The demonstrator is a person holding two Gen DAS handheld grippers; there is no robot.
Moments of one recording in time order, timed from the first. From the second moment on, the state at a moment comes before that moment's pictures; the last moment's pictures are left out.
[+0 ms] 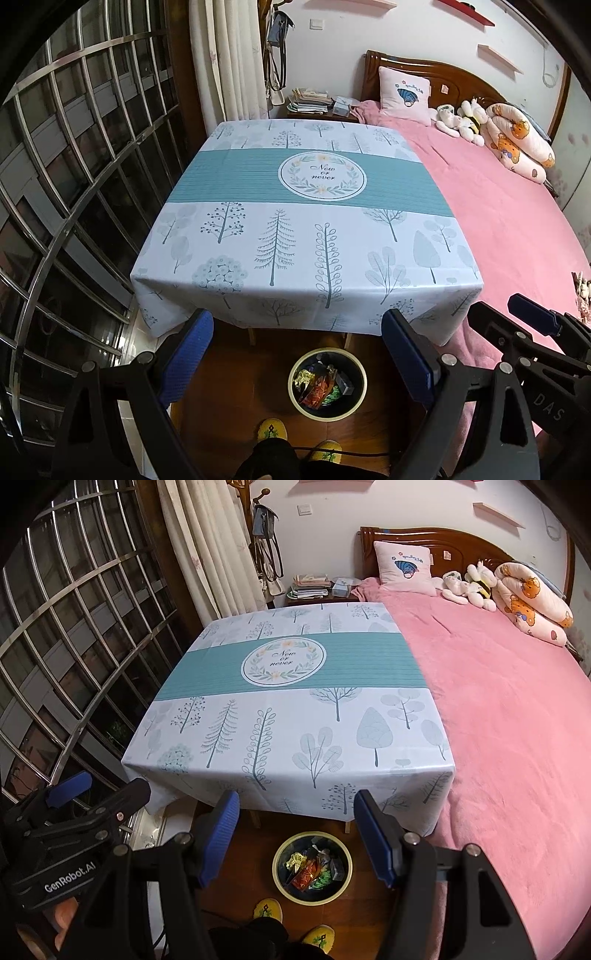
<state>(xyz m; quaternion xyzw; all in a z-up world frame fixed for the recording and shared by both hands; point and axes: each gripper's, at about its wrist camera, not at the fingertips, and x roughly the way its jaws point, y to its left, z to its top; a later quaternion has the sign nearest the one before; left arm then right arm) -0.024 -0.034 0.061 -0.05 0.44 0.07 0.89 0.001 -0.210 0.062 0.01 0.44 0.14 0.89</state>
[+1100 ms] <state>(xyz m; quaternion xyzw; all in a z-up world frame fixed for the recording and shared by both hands) -0.013 -0.043 0.051 -0.05 0.46 0.07 0.89 0.009 -0.213 0.048 0.01 0.45 0.14 0.88</state>
